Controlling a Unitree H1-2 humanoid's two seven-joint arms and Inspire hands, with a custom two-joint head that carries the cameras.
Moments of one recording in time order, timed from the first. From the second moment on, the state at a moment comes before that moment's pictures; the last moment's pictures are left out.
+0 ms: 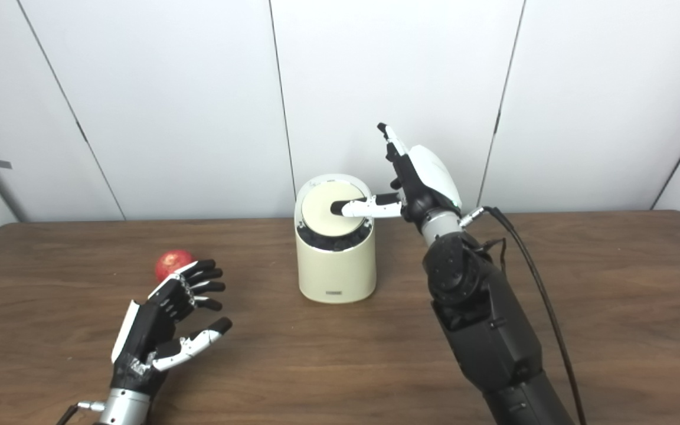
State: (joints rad) left arm -0.08 0.13 0.04 0.08 -0.06 -0.37 -0.13; right arm -0.67 -0.16 0.22 0.03 -0.61 0.46 0.10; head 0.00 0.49
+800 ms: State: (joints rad) left arm -0.08 0.12 0.04 0.08 -0.06 -0.37 -0.13; right arm -0.71 -0.16 0.33 0.12 -0.74 0.46 0.10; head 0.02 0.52
